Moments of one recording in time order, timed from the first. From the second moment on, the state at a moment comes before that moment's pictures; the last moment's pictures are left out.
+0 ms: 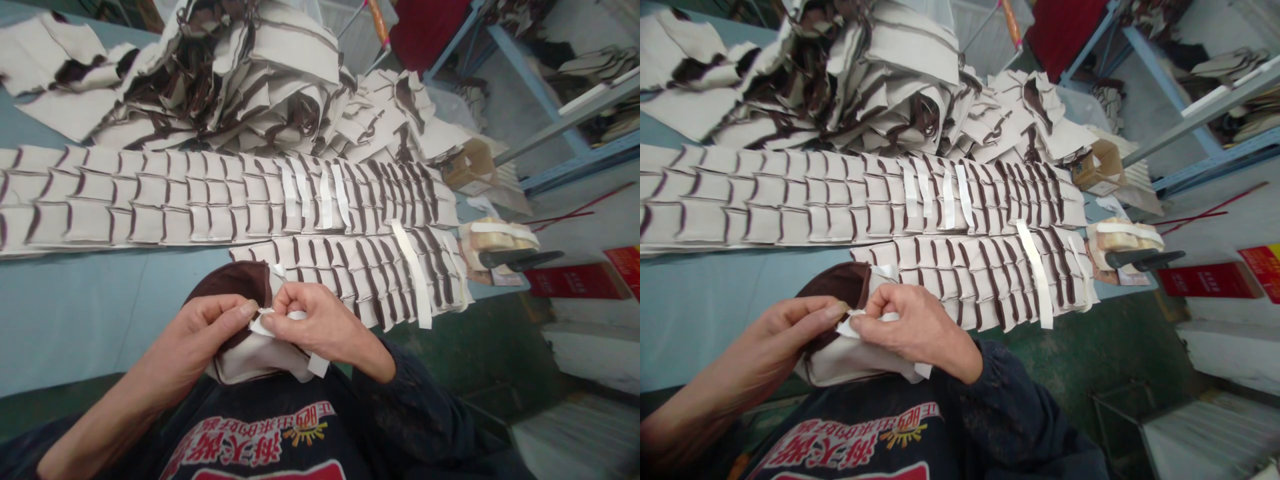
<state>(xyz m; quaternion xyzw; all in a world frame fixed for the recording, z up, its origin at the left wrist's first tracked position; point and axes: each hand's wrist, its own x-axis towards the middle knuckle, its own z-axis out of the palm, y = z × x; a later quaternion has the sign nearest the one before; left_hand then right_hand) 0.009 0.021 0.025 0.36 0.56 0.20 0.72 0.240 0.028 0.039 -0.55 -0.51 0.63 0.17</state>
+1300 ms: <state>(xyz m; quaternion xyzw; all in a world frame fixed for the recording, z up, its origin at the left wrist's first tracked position) 0.020 -0.004 0.021 0.47 0.62 0.27 0.56 0.225 0.005 0.004 -0.51 -0.41 0.70 0.30</state>
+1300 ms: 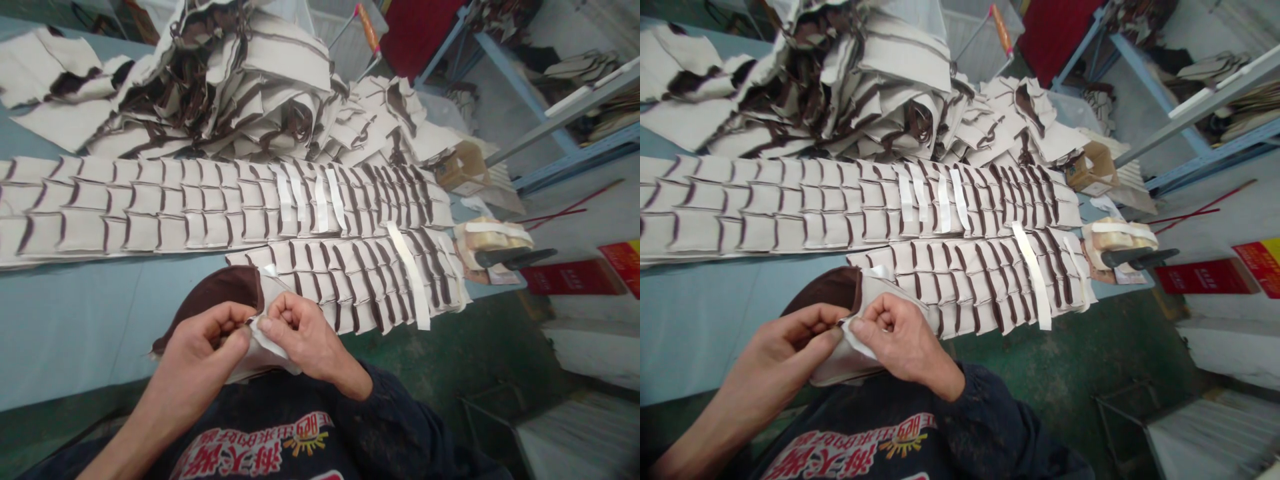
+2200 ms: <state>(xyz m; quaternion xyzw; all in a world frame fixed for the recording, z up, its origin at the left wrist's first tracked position) 0.003 0.026 0.052 0.62 0.53 0.23 0.53 0.239 0.006 0.005 -0.54 -0.60 0.39 0.43</state>
